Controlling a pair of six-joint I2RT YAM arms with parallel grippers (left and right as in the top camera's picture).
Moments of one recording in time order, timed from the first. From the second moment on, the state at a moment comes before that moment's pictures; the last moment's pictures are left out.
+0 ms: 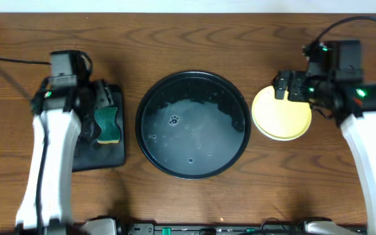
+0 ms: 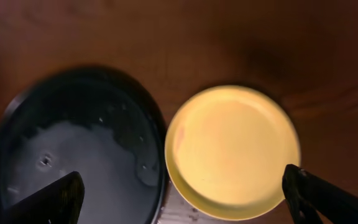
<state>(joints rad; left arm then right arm) 0.12 1.41 1.23 -0.85 -0.05 -0.20 0.07 1.38 1.35 -0.90 -0.14 0.18</state>
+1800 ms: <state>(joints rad) 0.12 1.29 1.24 -0.86 -0.03 -0.20 0.04 0.12 0.07 -0.07 -0.09 0.15</state>
